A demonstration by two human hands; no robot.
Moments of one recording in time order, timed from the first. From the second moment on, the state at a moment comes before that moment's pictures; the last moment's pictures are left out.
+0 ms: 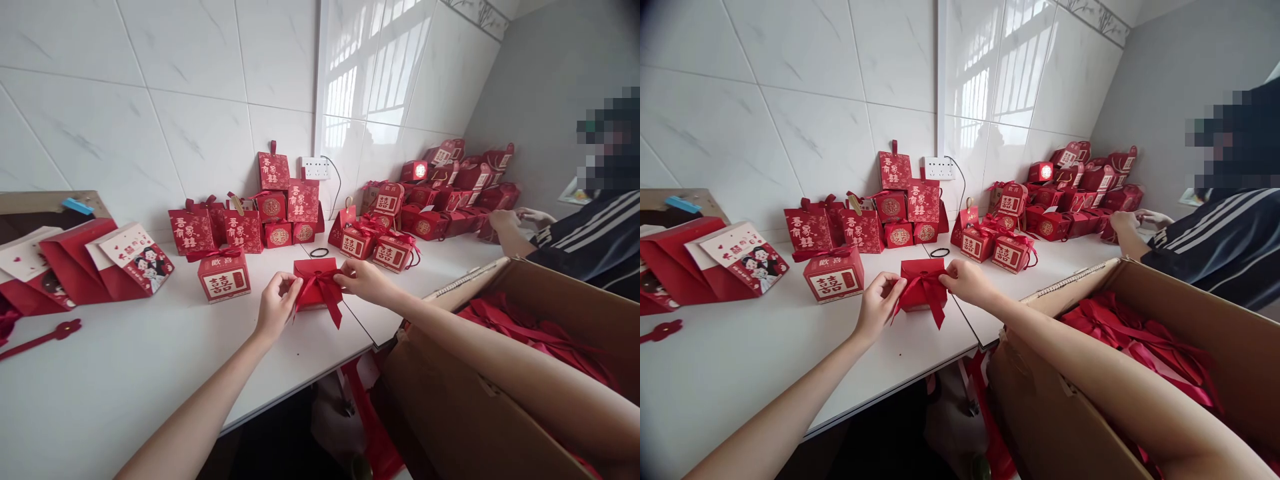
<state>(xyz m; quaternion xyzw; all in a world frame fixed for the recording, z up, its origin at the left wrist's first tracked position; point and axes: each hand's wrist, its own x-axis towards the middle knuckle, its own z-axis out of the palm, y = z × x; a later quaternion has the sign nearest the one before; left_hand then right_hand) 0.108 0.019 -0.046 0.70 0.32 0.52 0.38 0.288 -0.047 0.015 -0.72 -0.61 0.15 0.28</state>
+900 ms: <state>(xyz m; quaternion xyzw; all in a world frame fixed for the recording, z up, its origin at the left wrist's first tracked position) 0.099 0.024 -0.021 0.74 0.29 0.43 0.42 0.261 -0.076 0.014 -0.47 -0.85 -0.06 0.25</state>
